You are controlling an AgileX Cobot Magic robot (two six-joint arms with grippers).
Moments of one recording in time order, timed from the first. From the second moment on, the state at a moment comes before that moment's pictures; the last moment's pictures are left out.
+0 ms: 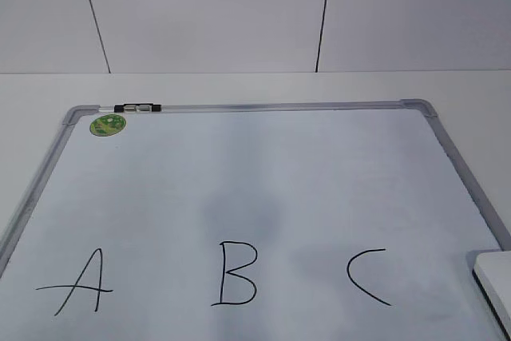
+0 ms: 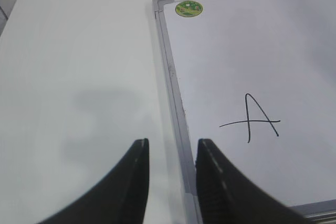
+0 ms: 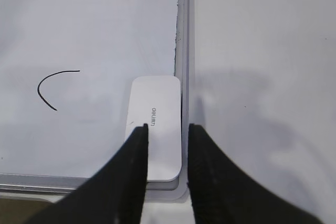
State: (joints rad) left arm 0.04 0.01 -0.53 -0.14 1.11 0.14; right arm 0.06 -0.02 -0.49 -0.02 1.16 -0.04
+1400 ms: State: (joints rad) left arm 0.04 0.01 -0.53 -0.14 1.11 0.14; right arm 0.06 -0.02 -0.49 -0.02 1.16 -0.04
